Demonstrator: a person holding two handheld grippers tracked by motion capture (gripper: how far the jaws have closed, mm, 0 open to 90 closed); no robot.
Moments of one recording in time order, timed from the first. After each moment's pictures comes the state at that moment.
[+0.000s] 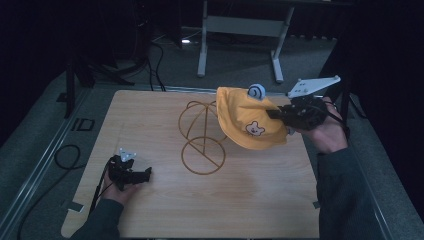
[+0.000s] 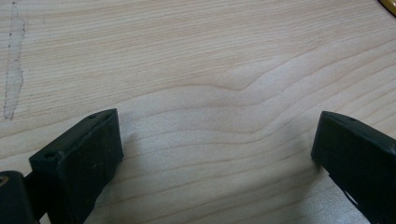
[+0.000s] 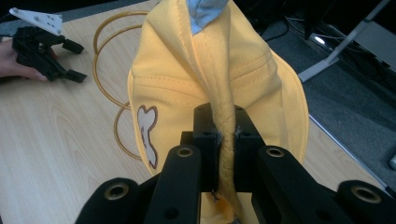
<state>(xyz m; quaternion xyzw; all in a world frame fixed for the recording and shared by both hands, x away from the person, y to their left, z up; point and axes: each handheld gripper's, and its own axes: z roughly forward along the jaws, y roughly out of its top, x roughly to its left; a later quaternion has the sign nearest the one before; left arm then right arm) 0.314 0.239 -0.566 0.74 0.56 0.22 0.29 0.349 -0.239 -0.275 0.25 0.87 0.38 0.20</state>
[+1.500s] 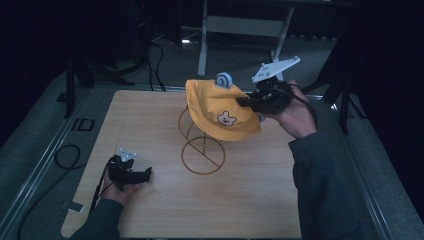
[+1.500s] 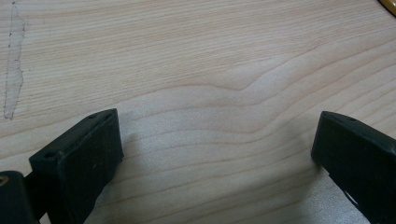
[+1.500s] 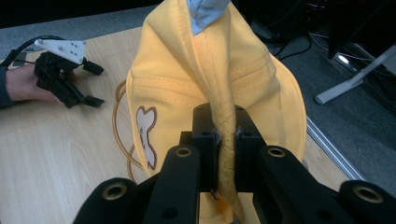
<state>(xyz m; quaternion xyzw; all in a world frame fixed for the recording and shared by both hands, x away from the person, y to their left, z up) 0.314 0.239 -0.566 0.74 0.56 0.22 0.29 0.377 -0.166 -0.260 0.20 0.88 0.38 0.18</state>
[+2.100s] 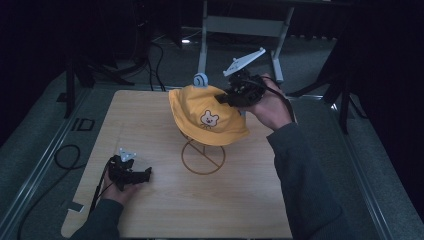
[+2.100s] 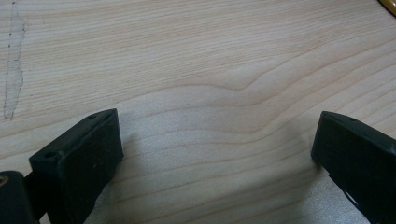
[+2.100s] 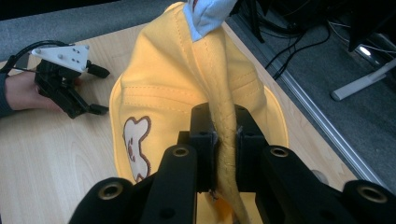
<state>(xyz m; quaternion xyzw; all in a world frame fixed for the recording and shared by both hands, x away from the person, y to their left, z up) 0.314 0.239 -0.565 0.74 0.56 0.22 0.29 0.400 -0.113 -0.266 0.20 0.90 0.36 0.16</state>
